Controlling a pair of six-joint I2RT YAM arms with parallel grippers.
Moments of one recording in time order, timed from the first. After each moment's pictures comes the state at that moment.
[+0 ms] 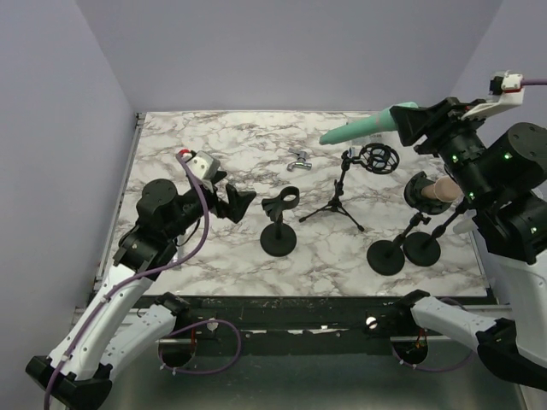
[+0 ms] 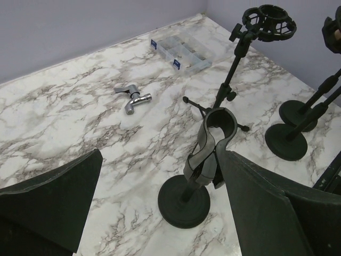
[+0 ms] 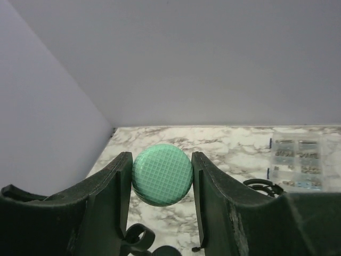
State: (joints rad) left arm -0.49 0.77 0.91 -0.25 0.23 -0.10; right arm 0.48 1.02 1.73 -0.58 0.20 0.30
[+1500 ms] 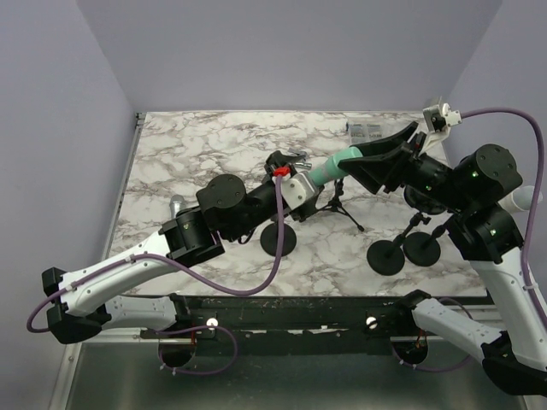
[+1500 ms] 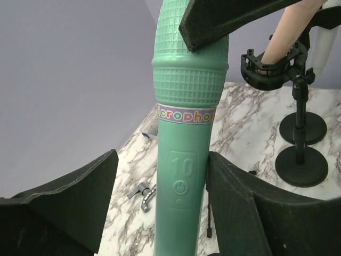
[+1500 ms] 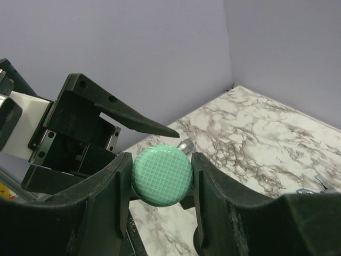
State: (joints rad) left arm -1.15 1.10 1.26 -0.07 -0.17 0.41; right arm 0.48 0.91 1.36 -0.25 -0.54 0.34
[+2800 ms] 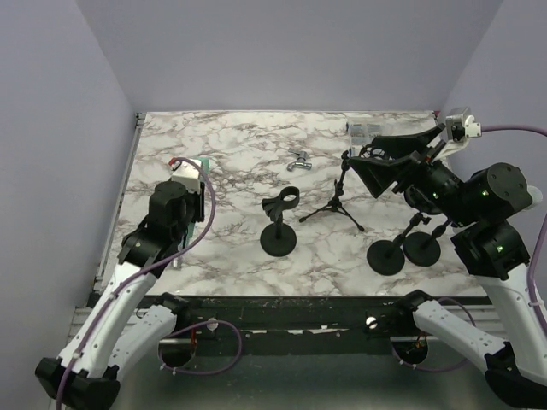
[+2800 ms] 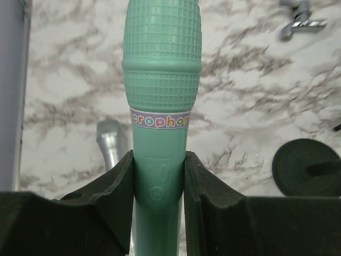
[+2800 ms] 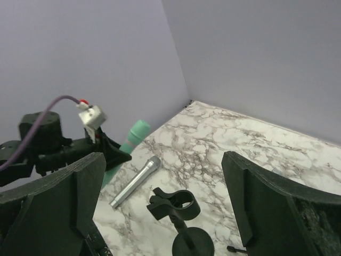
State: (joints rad) left arm -0.44 0.71 0.86 -0.46 -0.26 0.01; right arm 0.47 0.82 1.28 -0.23 -0.31 0.32
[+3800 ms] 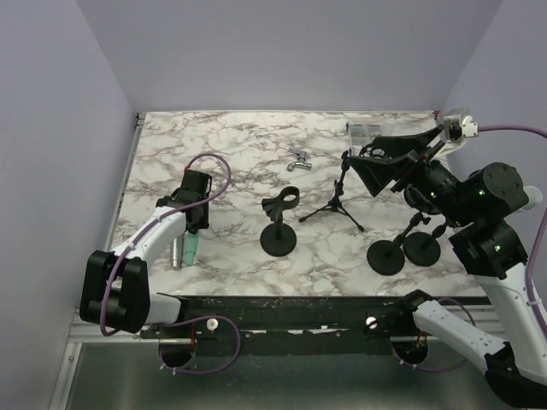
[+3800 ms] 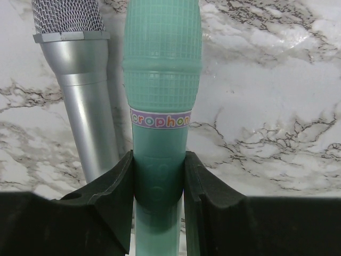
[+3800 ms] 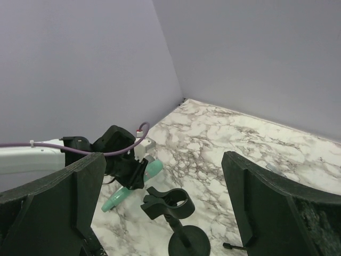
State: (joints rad) left arm -0.24 1.30 0.77 -0.51 -0.26 -0.19; right arm 0.47 0.82 1.27 -0.23 -0.27 0.32
